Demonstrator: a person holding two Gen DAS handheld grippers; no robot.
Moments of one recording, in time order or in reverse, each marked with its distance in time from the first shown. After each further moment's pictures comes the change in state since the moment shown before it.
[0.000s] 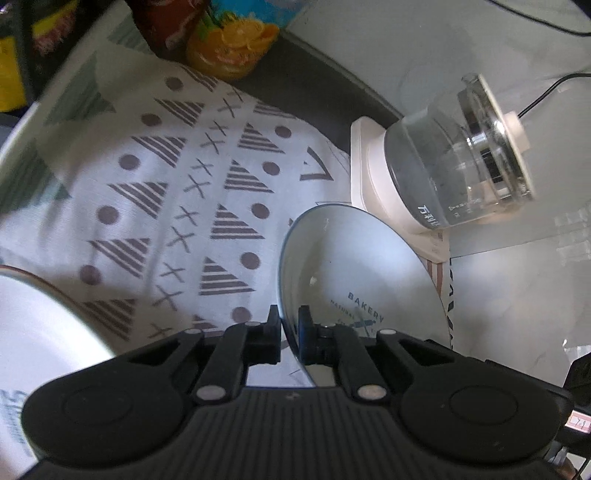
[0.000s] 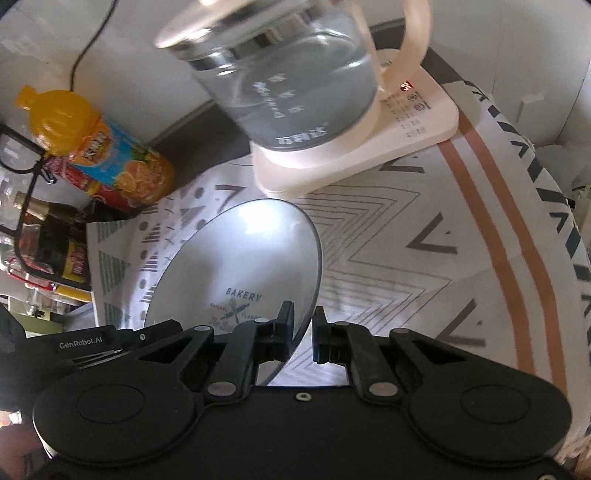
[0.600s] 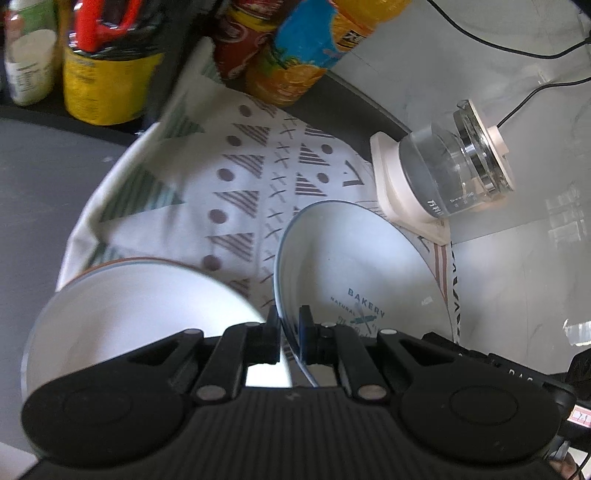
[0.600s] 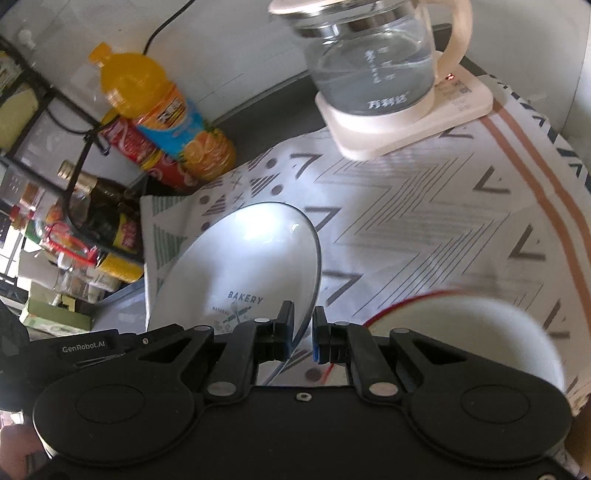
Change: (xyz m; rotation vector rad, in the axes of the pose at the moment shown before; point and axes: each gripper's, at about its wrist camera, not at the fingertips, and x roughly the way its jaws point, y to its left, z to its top) left arm -0.086 0.075 -0.018 0.066 -0.006 -0.017; right arm -0.022 0.081 -0.074 0.013 -0.071 0.018
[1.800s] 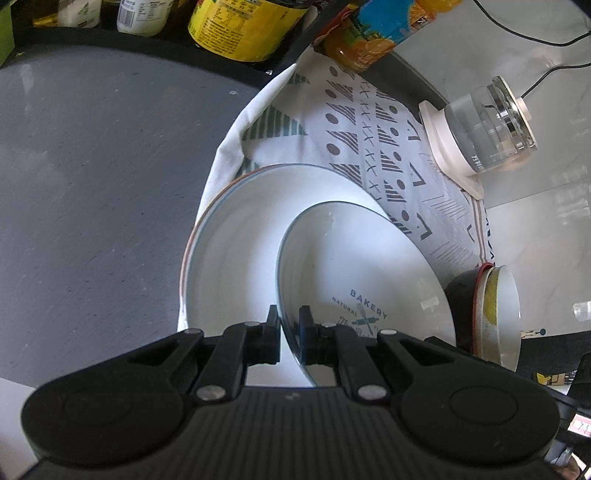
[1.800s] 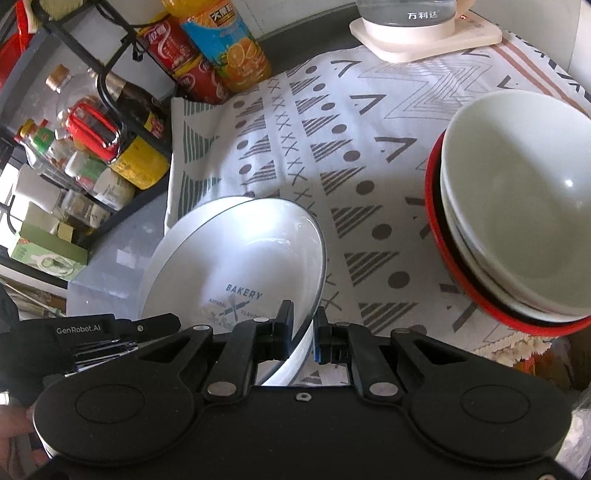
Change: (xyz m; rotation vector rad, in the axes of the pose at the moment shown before) left arm -0.038 0.107 -0.059 0.023 0.058 0.035; right arm 0.025 0.066 -0.135 -0.018 0.025 -0.064
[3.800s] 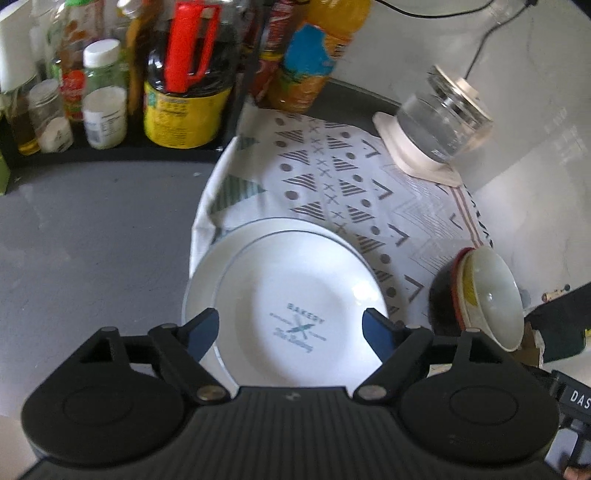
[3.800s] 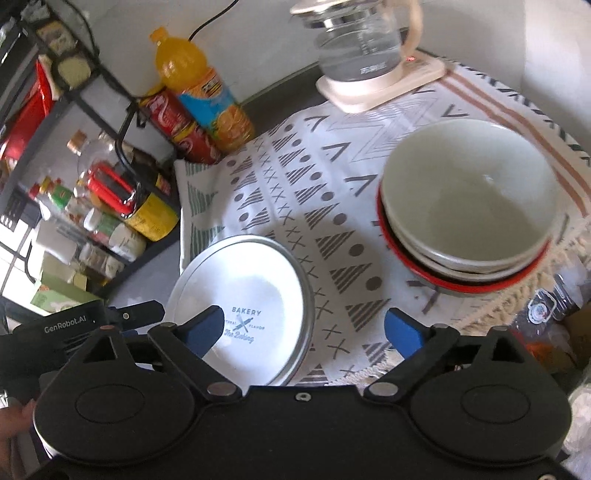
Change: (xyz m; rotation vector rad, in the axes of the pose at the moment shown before) left arm -0.055 -0.061 -0.001 0.258 -0.115 0.085; right arm -0.072 -0.006 -0.028 0.134 -0.195 -0.019
